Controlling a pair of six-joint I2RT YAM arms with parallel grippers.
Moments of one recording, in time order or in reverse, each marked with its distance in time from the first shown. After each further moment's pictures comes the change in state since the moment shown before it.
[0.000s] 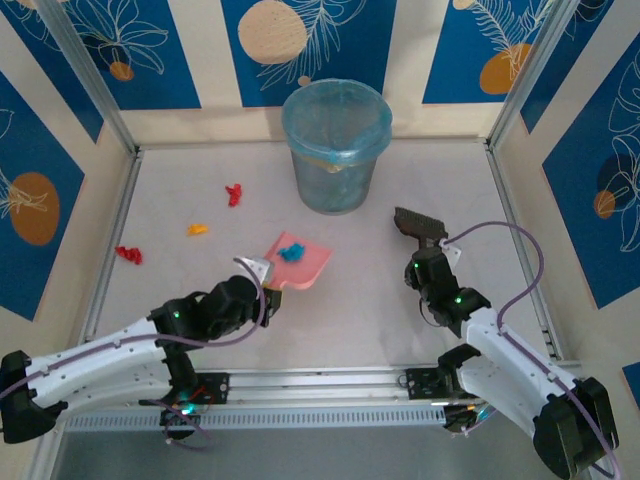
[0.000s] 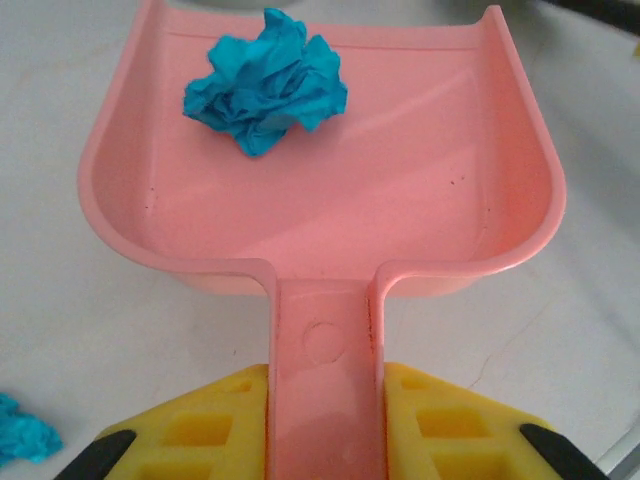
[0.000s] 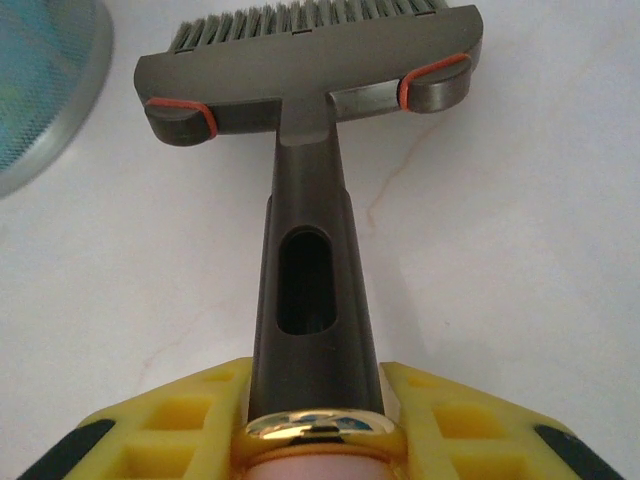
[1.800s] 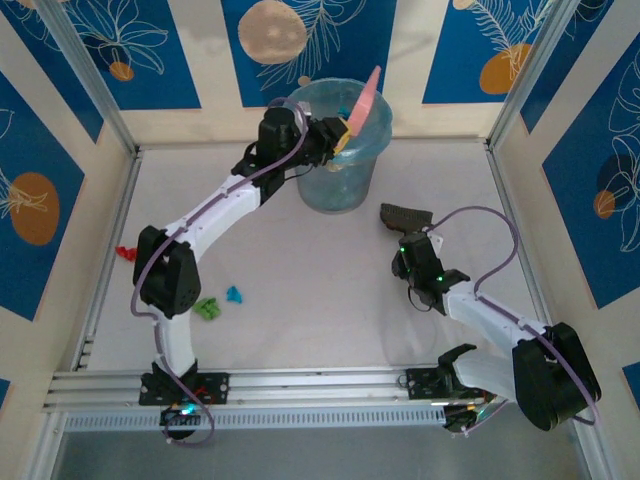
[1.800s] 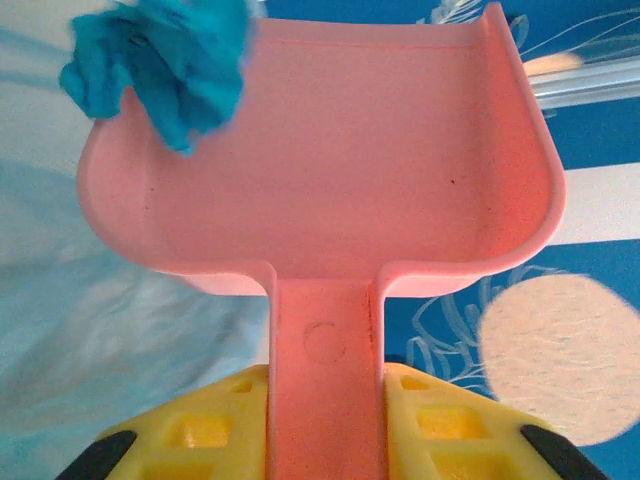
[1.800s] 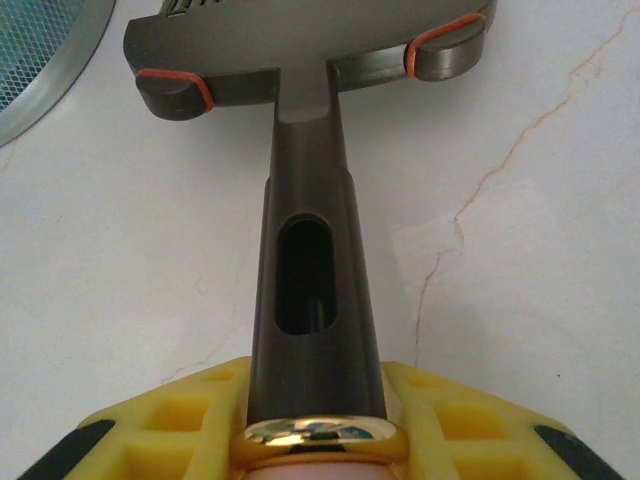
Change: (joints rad) left arm 0.522 1.112 1.091 0.620 0.735 -0.840; right arm -0.007 0.295 0.076 0.145 -0.086 -0.050
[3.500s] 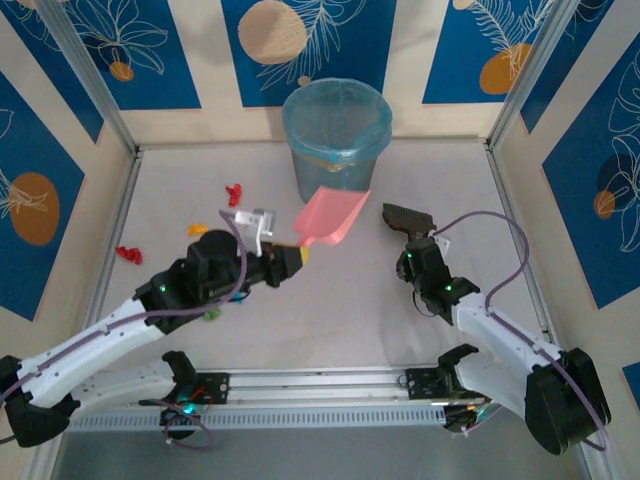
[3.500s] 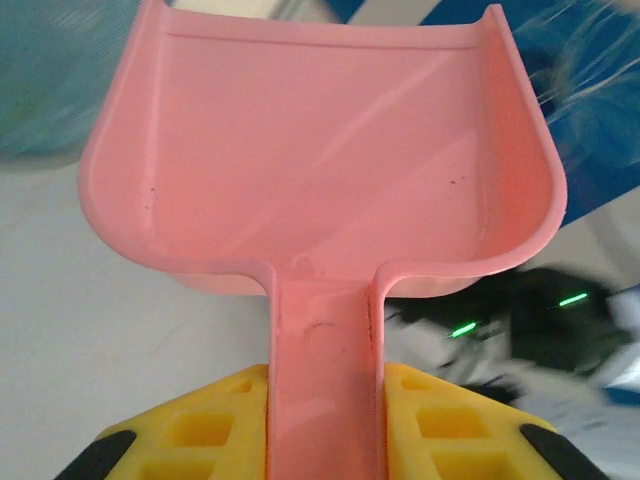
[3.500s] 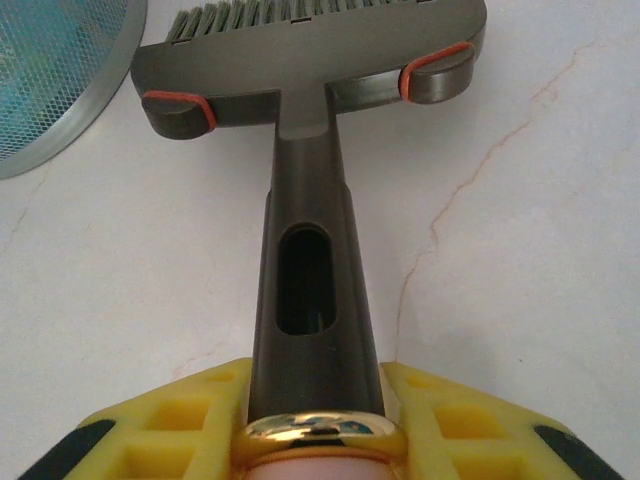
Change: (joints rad) left arm -0.386 -1.044 -0.870 -0.465 -0.394 0.702; right arm 0.000 -0.163 -0.050 -0.042 0.023 -0.006
